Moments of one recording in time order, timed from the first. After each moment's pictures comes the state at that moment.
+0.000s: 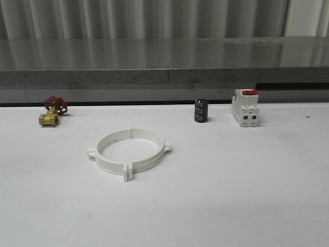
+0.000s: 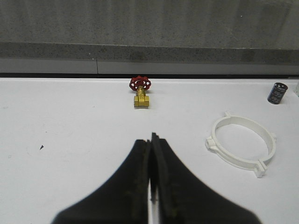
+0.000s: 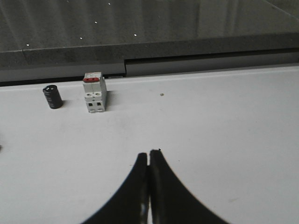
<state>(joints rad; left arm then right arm) -0.08 0.22 -0.43 -0.09 0.59 0.03 0.03 0.08 -0.28 -0.13 0.50 0.22</state>
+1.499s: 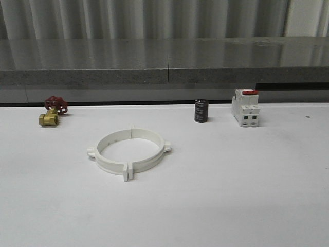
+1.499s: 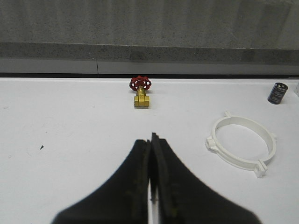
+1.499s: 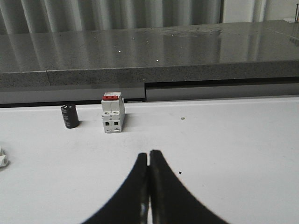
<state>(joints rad) -0.08 0.22 -0.43 -0.09 0.59 0.03 0.03 -0.01 0.03 0.02 0.10 0.06</state>
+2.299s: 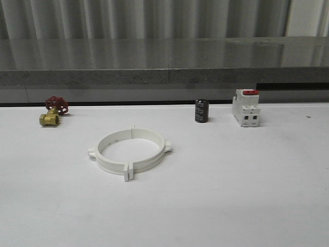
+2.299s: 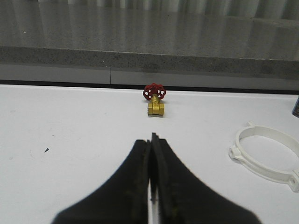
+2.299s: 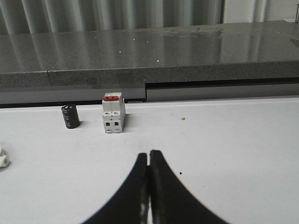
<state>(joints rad) -0.08 0.05 -0.06 -0.09 0.24 0.03 0.03 -0.01 0.03 0.02 0.09 0.06</state>
